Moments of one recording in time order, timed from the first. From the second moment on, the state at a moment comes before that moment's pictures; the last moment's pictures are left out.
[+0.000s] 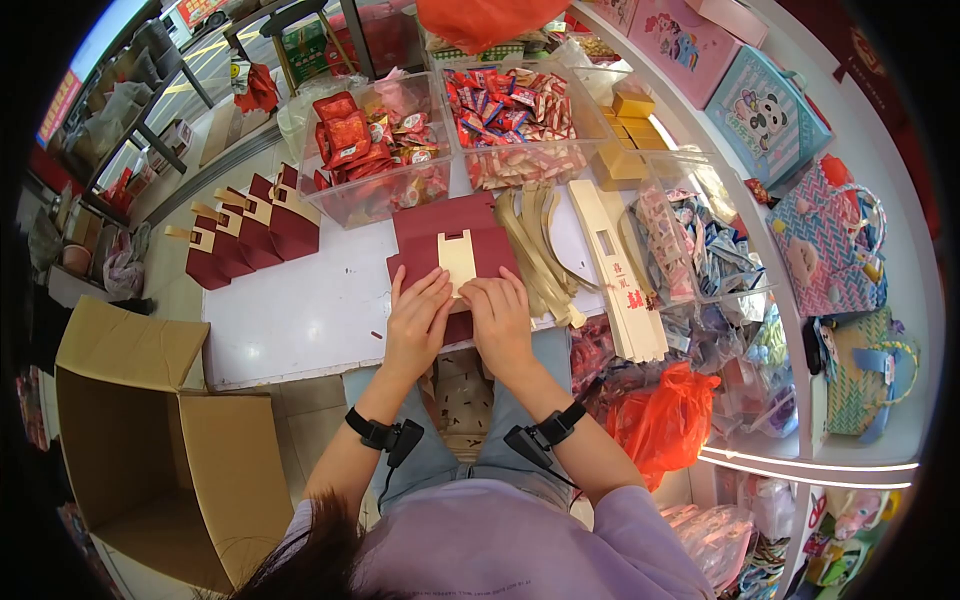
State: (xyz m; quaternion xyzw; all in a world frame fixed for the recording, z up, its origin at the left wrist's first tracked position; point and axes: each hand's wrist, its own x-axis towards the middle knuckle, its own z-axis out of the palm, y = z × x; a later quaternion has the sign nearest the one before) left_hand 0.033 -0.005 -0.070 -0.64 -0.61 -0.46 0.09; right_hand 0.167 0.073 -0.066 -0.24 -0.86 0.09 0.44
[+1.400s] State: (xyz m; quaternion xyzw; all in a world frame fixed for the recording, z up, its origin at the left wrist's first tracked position) left_hand 0.038 -0.004 -0.070 -0.62 -0.62 -0.47 0.10; right_hand 0.171 0.078 -0.061 -0.21 -0.86 0.12 0.45
